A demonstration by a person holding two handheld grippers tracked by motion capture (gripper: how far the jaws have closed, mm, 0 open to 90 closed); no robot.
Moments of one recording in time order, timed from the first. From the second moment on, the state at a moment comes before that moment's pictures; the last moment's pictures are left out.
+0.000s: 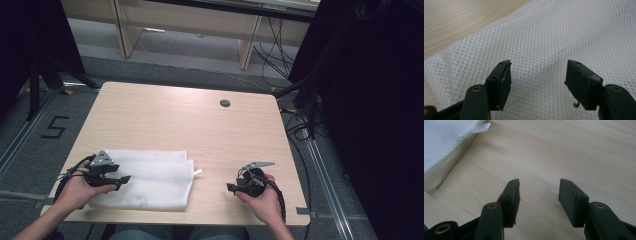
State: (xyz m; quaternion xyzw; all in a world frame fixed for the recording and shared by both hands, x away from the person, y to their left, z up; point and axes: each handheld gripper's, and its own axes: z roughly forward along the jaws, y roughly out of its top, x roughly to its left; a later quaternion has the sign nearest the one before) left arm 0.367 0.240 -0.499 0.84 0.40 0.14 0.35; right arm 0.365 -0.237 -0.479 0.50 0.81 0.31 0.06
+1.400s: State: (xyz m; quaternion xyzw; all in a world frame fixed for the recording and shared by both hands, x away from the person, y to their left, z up) left arm 0.337 0.206 -0.490 0.86 0.33 0.08 0.37; right arm 0.427 -0.101 -0.446 0.37 0.87 0.32 0.06
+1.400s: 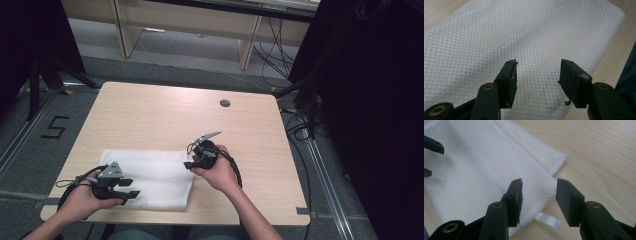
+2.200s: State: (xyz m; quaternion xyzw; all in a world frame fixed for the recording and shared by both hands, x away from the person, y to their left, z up) left arm 0.335 0.201 -0.487 0.88 0.33 0.08 0.32; right arm 0.439 -0.074 -0.462 0.36 0.88 0.30 0.05
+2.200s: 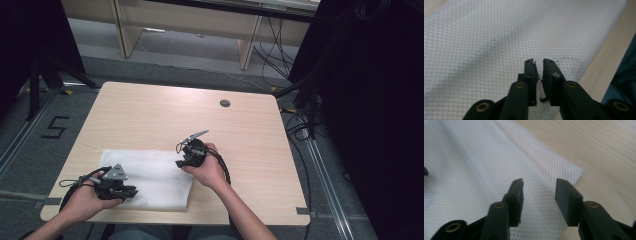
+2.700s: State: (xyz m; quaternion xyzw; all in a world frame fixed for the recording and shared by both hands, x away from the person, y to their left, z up) left arm 0.348 0.194 -0.497 0.90 0.33 0.07 0.28; right arm 0.434 -0.081 -0.481 0.37 0.90 0.25 0.04
